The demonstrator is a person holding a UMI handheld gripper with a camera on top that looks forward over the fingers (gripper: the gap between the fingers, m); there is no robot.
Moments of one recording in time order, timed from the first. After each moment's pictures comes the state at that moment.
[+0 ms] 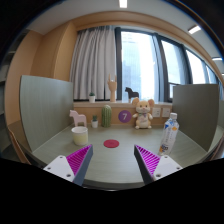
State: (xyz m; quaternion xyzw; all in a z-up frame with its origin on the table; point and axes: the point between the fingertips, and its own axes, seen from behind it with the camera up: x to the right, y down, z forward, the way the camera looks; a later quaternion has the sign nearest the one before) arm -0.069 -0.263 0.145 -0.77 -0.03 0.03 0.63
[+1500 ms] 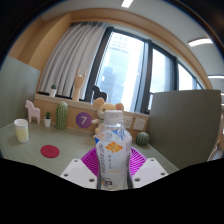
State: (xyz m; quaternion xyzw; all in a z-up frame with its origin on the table) arm 0.136 -0.095 0.126 -0.74 -0.01 -0.13 0.66
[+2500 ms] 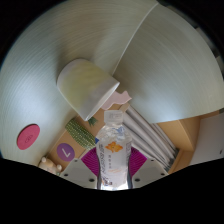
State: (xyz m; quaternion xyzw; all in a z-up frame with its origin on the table) arm -0.212 0.030 0.171 -0.19 -0.65 -0.60 0.41
